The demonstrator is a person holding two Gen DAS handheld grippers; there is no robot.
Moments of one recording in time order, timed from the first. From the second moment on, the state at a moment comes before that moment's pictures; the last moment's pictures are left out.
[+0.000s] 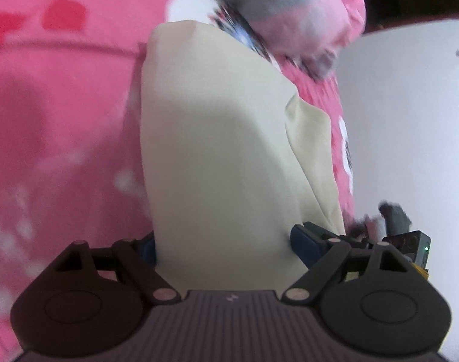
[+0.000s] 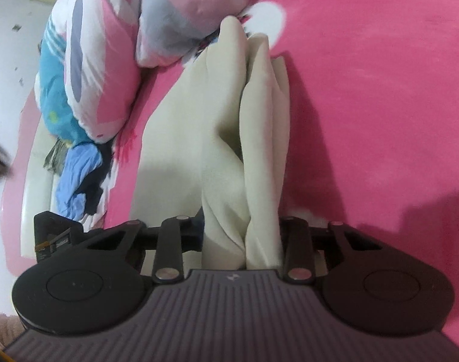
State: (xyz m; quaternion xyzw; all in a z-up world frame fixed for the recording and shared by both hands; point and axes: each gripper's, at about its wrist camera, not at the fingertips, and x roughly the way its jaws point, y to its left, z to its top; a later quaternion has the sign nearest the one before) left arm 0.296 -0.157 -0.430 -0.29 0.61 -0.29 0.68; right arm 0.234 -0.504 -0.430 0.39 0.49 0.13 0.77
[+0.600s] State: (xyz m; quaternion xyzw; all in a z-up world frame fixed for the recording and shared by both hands) left arm 0.170 -0.348 -0.431 -0.23 0.64 -0.39 0.62; right arm 0.080 -0.659 -0.420 0.37 0.48 0.00 0.79
